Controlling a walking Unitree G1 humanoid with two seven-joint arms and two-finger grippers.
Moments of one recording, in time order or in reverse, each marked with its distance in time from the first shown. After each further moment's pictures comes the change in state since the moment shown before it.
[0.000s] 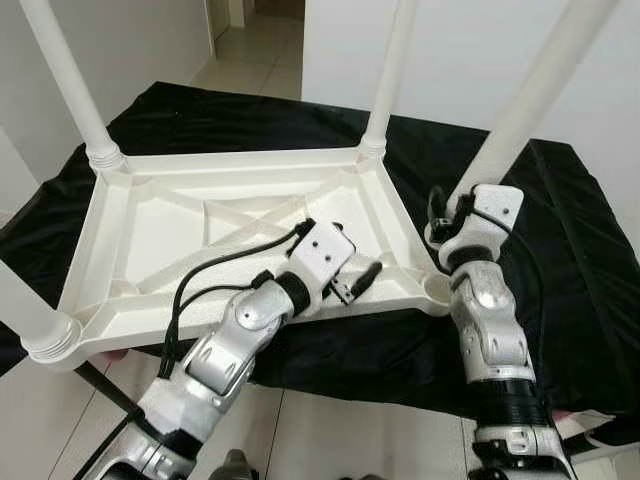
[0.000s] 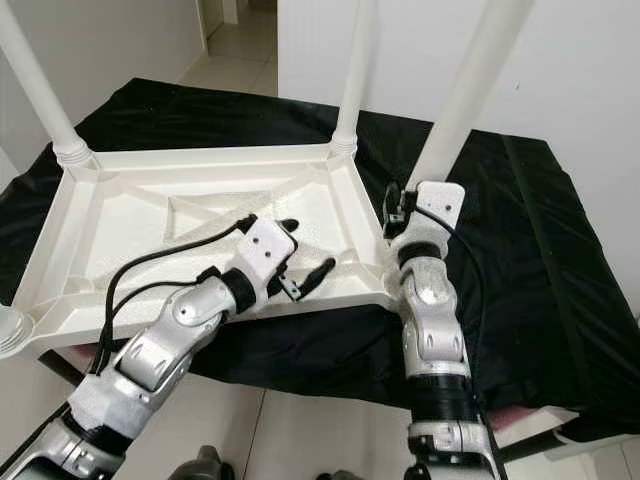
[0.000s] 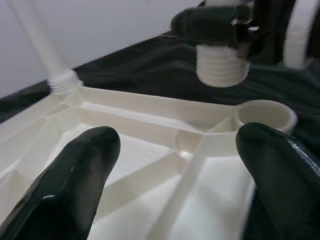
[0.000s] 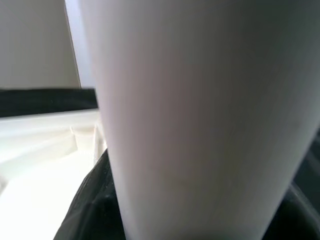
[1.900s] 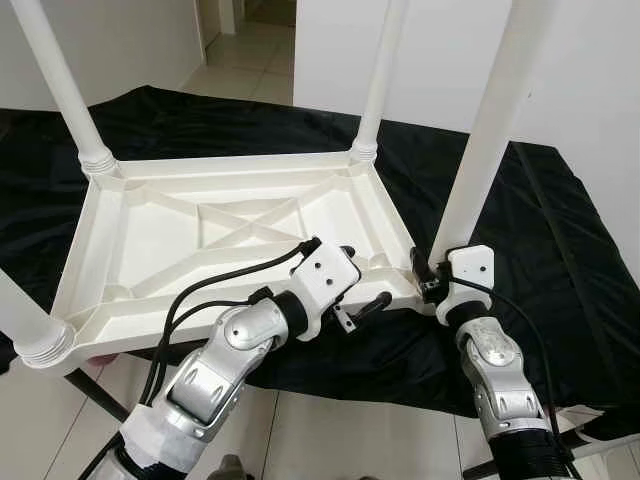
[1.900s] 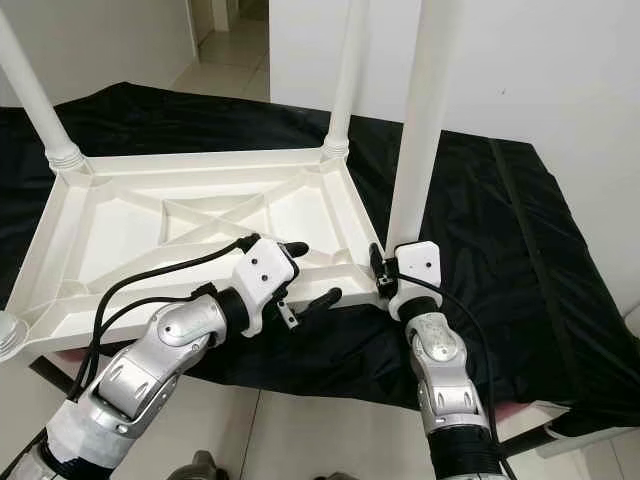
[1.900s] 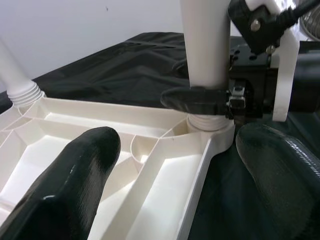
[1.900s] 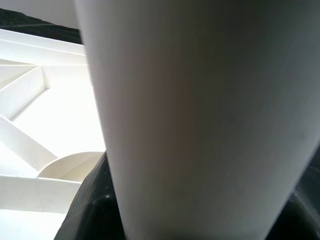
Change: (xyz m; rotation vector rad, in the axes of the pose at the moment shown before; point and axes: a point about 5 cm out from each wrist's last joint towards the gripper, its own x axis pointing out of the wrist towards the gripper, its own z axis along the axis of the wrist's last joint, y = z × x) left arm -0.019 -0.013 0.015 -0.006 0.014 -0.096; right arm -0.039 -0.001 -0.038 -0.170 0.074 0.307
